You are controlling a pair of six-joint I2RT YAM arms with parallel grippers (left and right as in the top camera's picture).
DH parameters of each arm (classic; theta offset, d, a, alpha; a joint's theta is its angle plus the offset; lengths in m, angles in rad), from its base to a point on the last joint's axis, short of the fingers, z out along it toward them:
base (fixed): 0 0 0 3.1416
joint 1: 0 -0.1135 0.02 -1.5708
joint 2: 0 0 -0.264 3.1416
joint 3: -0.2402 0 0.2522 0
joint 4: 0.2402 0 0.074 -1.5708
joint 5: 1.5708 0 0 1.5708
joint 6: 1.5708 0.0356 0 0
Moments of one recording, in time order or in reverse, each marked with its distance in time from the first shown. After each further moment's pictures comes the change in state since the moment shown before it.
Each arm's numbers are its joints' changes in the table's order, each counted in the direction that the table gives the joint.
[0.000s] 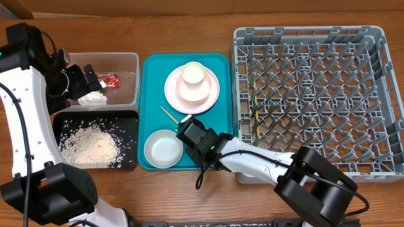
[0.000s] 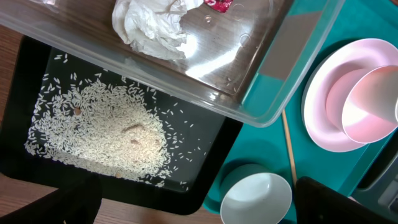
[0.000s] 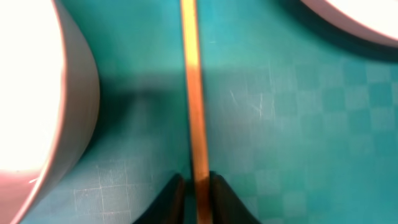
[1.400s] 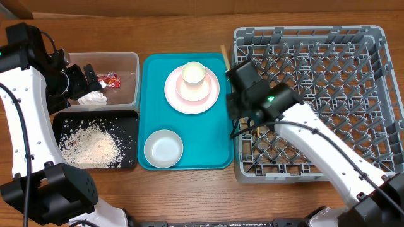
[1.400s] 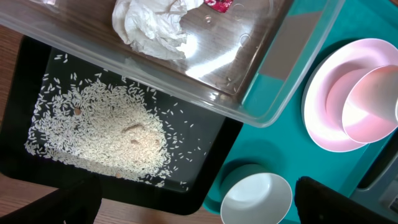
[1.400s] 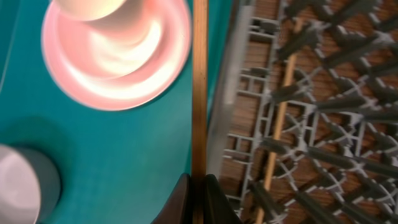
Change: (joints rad) left arm 0.000 0.000 0.000 0.000 0.000 0.000; right arm 0.381 0.275 -0.316 0.551 -0.039 0.157
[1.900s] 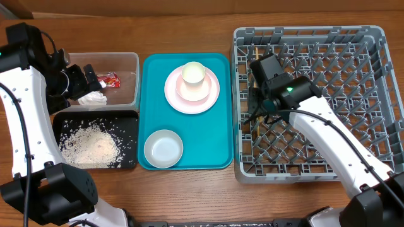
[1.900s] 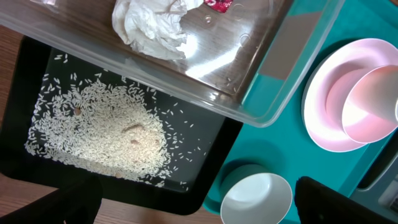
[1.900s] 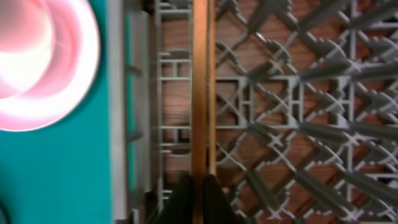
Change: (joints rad) left arm 0.000 0.000 0.000 0.000 0.000 0.000; right arm 0.141 0.000 0.055 0.047 0.019 0.050
